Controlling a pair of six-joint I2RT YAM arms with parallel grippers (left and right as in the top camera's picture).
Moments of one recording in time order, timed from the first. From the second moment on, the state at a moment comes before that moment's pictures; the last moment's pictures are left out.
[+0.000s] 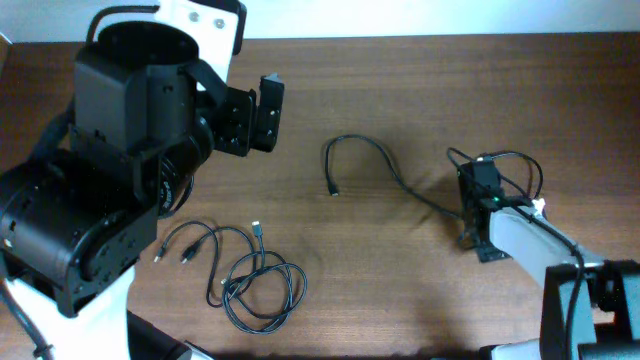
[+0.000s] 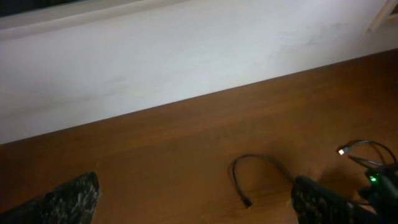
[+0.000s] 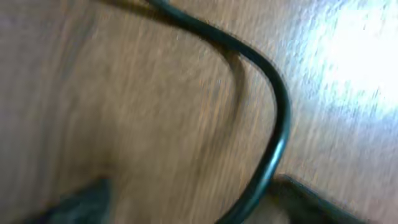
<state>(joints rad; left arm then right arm) -0.52 1.64 2.67 -1.55 -0.27 -0.07 0.07 1.62 0.73 -0.51 0.44 1.44</state>
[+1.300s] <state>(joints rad) -0.52 1.64 2.67 -1.55 -0.29 -0.04 -0.46 1.37 1.23 0.25 -0.36 -0.20</state>
